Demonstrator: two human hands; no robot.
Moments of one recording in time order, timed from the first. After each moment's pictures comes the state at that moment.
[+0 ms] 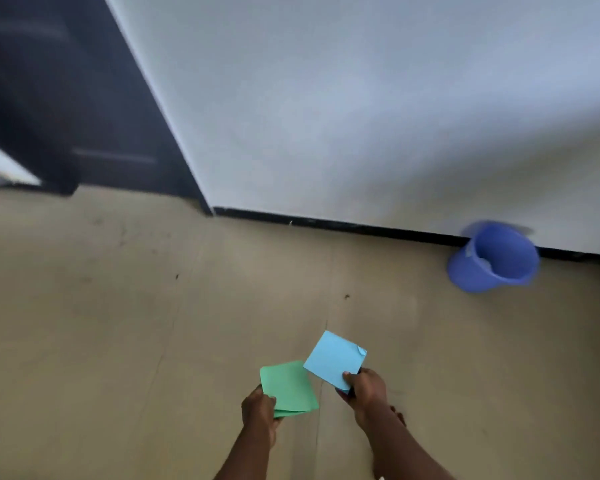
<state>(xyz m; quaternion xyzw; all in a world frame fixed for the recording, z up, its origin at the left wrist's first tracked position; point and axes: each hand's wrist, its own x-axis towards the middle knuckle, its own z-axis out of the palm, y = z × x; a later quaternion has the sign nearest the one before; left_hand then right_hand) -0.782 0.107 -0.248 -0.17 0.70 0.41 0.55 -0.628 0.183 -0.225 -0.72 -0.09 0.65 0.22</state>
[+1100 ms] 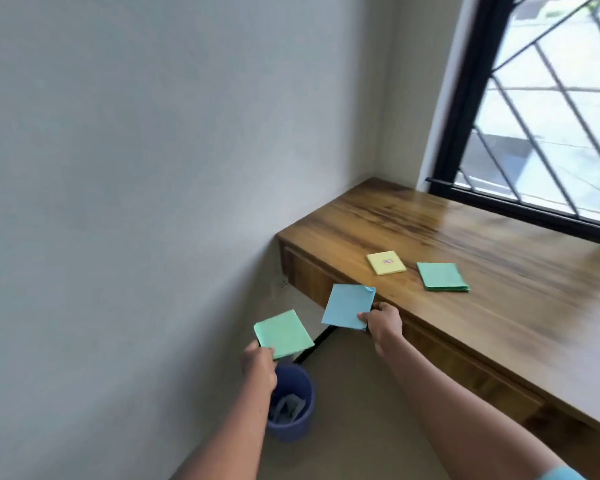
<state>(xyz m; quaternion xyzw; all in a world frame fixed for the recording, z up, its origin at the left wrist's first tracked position) -0.281 0.562 0.065 0.29 0.56 0.35 0.69 -0.090 0.475 0.087 -0.76 -0.05 0.31 0.57</state>
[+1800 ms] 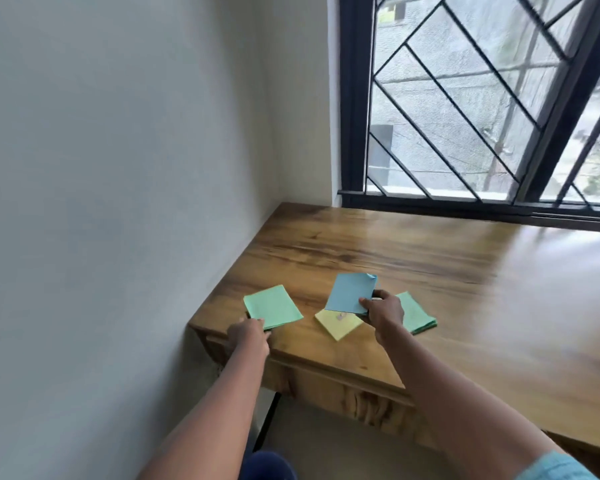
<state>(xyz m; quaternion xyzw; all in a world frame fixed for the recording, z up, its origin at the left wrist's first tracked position) -0.032 0.723 0.113 0.39 0.55 0.25 0.69 0.095 0.544 0.094 -0.70 0.12 0.17 0.69</state>
